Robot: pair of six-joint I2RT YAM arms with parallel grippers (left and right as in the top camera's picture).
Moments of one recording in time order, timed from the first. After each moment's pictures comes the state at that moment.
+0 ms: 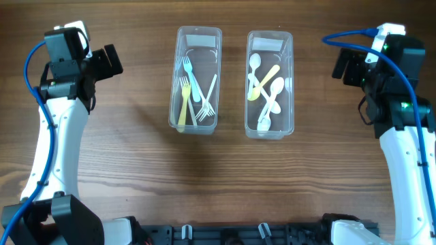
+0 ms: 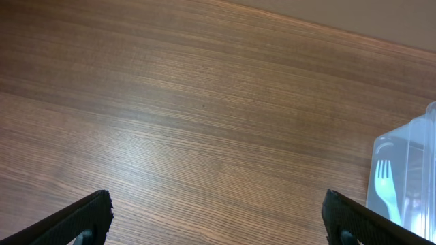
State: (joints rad) left arm 0.15 1.53 1.24 -0.49 -0.07 -0.11; right arm -0.09 1.29 1.19 -0.55 0.12 0.04
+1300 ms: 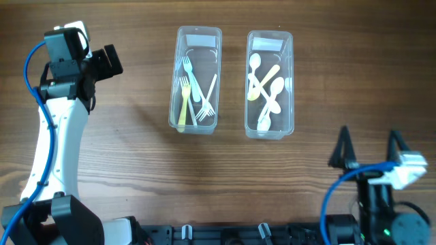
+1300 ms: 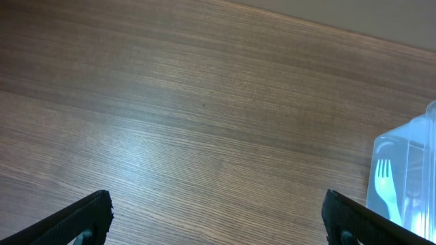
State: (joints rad) left arm 0.15 1.53 1.24 -0.49 -0.07 -0.11; right arm 0.02 0.07 0.51 -0.35 0.05 0.12
